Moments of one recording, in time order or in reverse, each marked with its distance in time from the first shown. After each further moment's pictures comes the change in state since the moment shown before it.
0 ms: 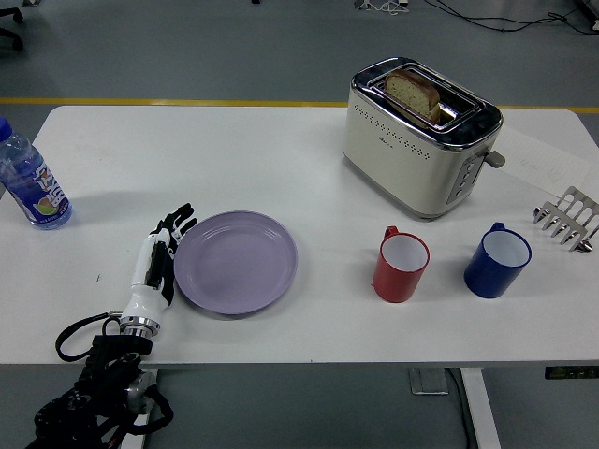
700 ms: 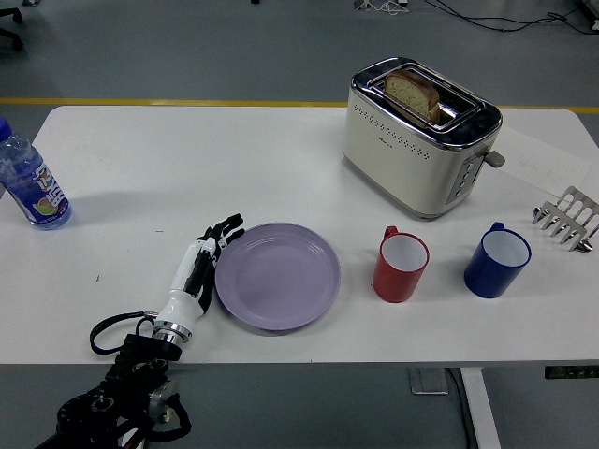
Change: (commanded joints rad) left arm -0.047 -0.001 0.210 -0.014 -0.053 -0.005 0.000; right arm -0.014 -0.001 0.000 0.000 0.000 0.000 0.000
